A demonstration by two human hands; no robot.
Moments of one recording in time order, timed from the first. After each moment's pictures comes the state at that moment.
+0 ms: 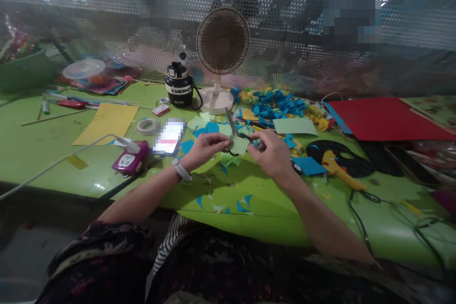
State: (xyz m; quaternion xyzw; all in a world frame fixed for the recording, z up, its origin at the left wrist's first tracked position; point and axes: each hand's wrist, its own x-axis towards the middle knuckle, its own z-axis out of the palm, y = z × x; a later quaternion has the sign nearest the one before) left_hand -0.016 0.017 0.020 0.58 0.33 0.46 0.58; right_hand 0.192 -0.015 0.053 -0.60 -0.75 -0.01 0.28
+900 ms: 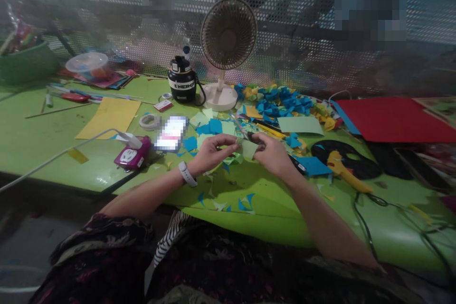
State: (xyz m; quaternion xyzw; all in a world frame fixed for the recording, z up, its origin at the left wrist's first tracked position) left_hand -0.003 -0.002 0.015 0.62 0.33 0.49 0.52; right_hand 0.196 -0.005 0.050 -0.62 -0.67 0.25 0.31
